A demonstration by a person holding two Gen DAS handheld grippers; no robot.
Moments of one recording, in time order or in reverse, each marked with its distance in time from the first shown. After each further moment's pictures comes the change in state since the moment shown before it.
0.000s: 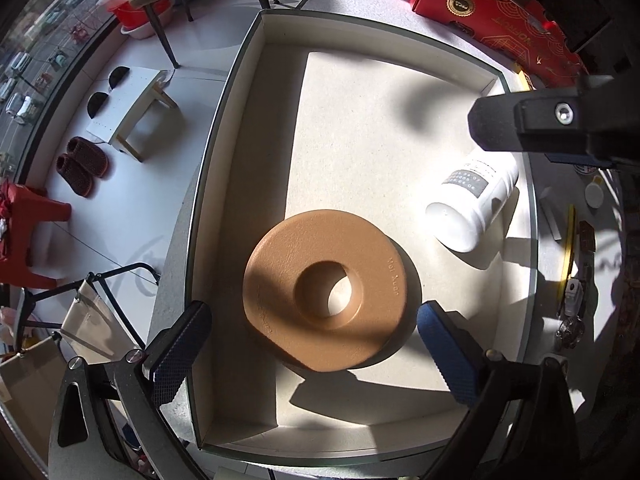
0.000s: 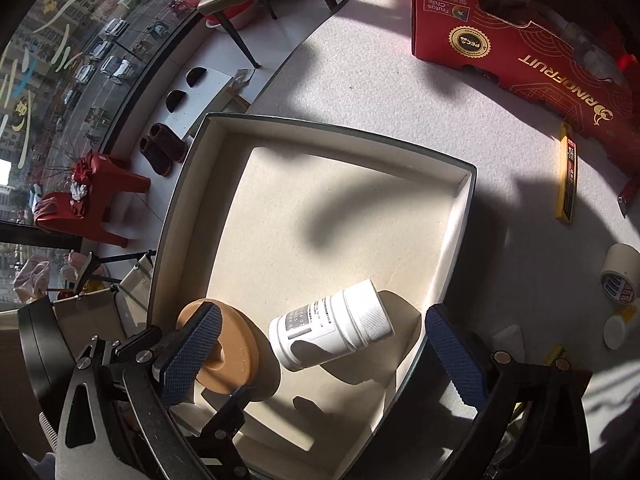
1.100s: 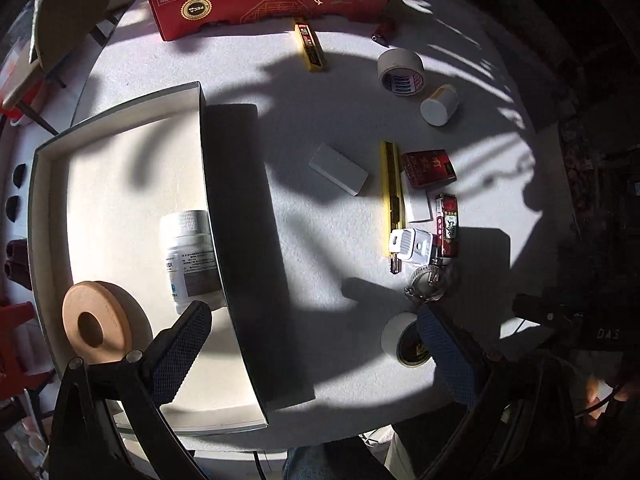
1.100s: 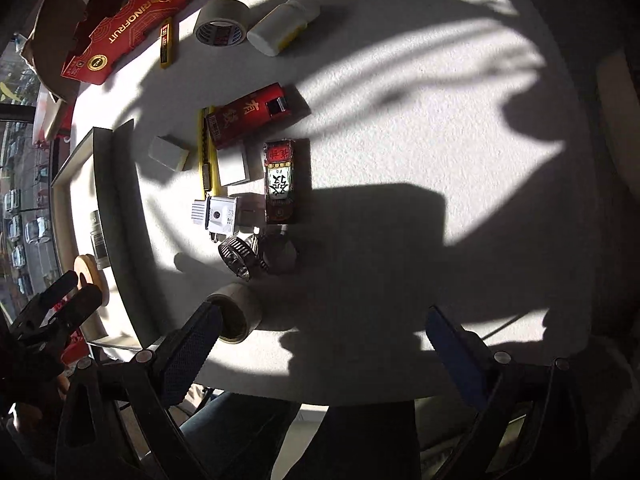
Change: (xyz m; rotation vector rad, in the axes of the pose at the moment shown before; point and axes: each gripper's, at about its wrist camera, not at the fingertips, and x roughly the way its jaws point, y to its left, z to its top) left arm -0.045 -0.178 0.000 0.370 0.081 -0.179; right arm -0.094 -0.207 -0.227 0.709 0.095 -0.073
